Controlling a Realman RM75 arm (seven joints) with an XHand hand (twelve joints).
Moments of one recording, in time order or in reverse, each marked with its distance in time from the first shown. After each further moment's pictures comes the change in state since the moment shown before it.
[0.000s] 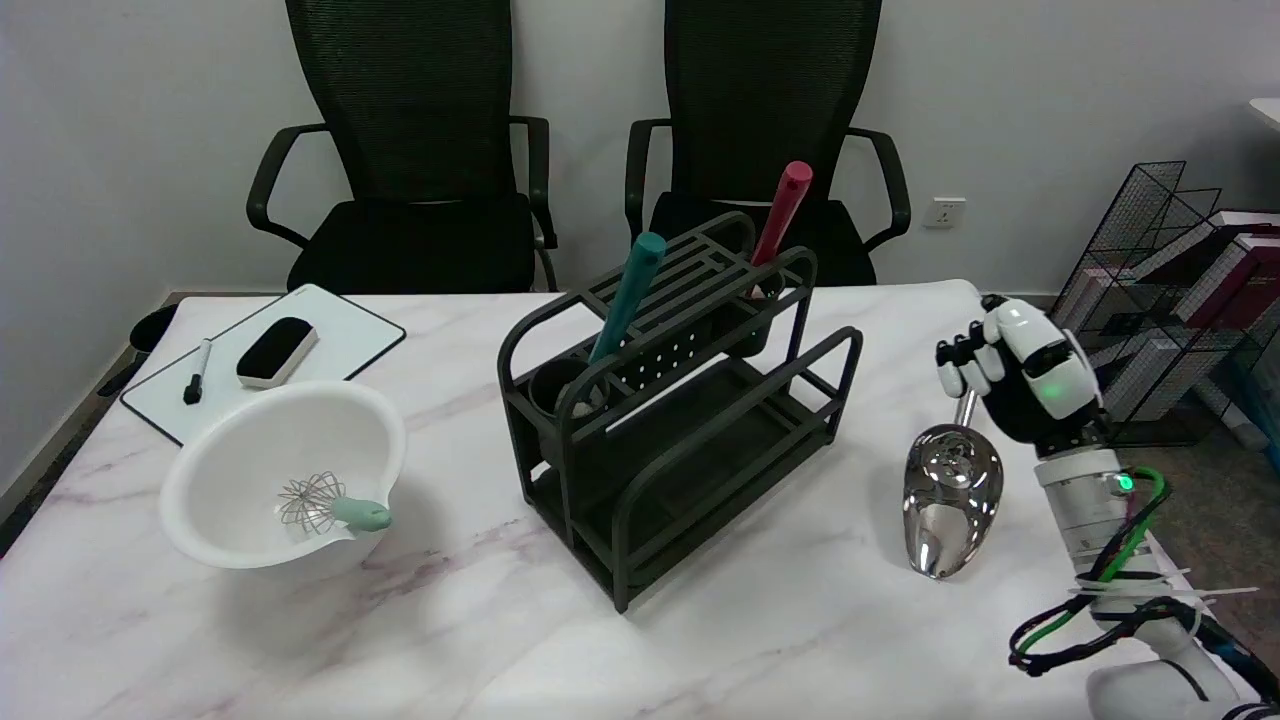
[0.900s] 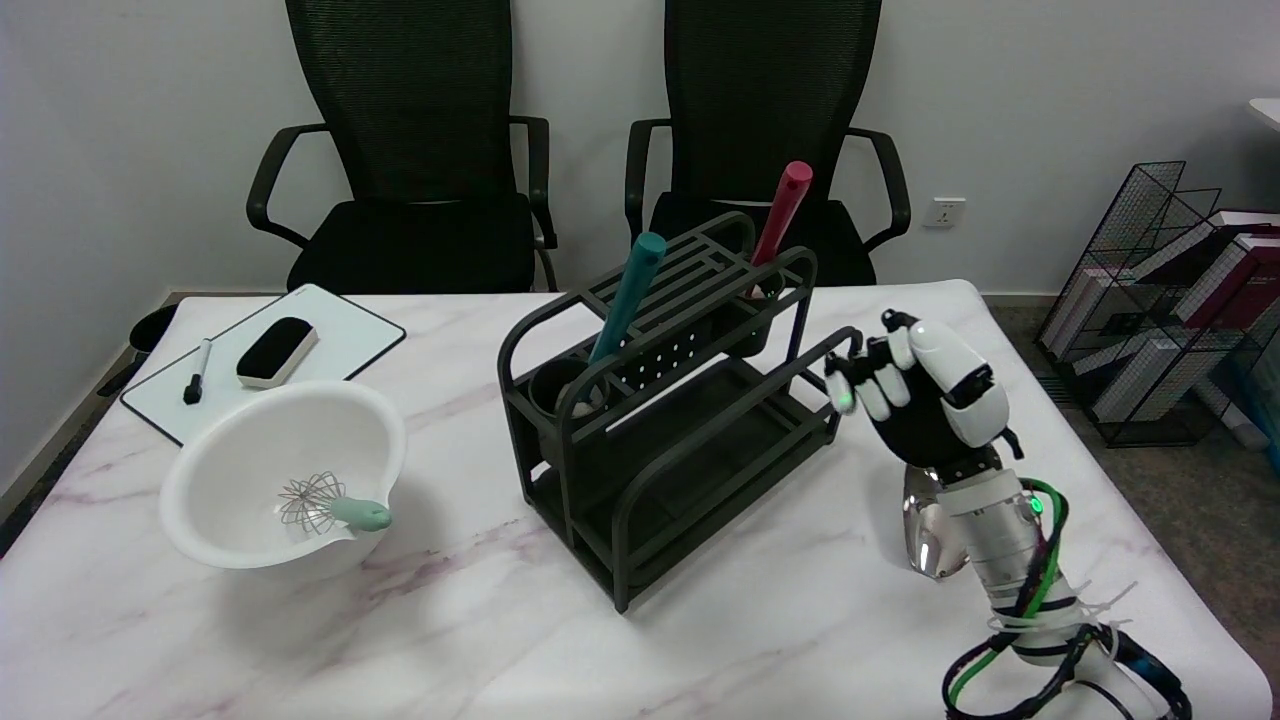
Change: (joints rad) arm -0.059 -0.049 -0.151 0.272 -0.082 0.019 0.054
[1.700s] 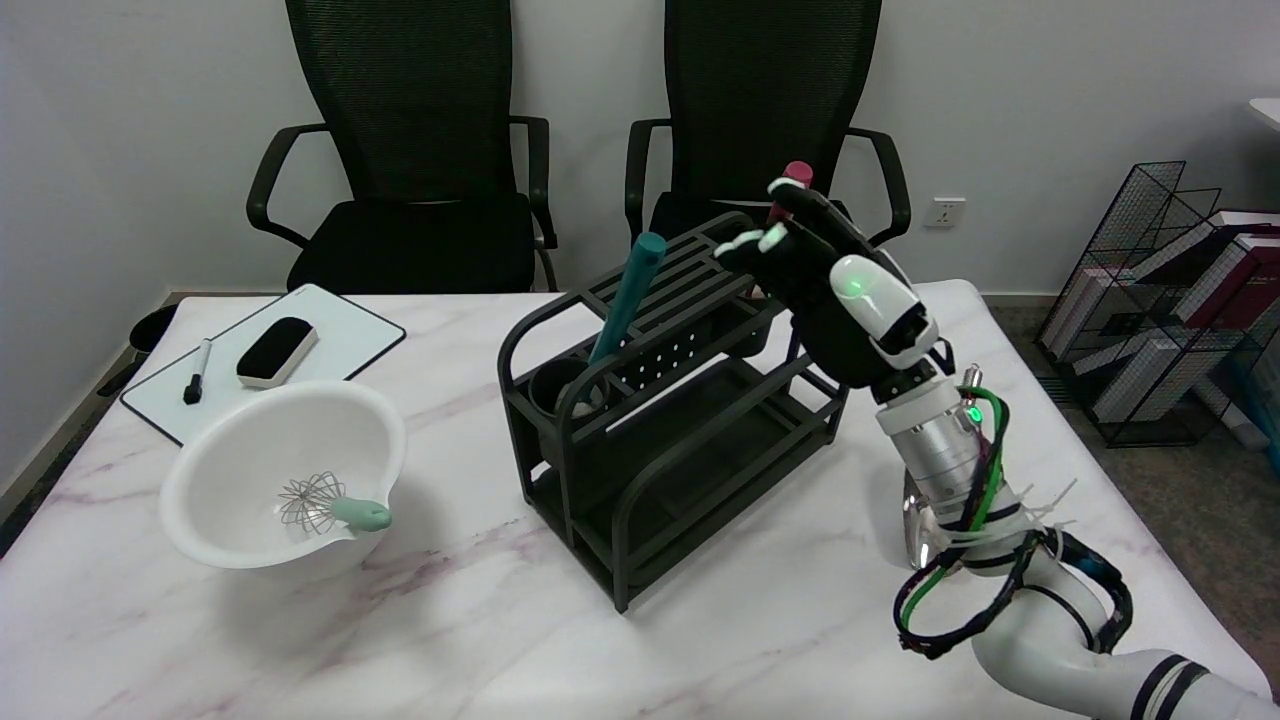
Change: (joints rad) arm 0.074 0.002 0.078 0.298 -0.143 -0.296 -0.033
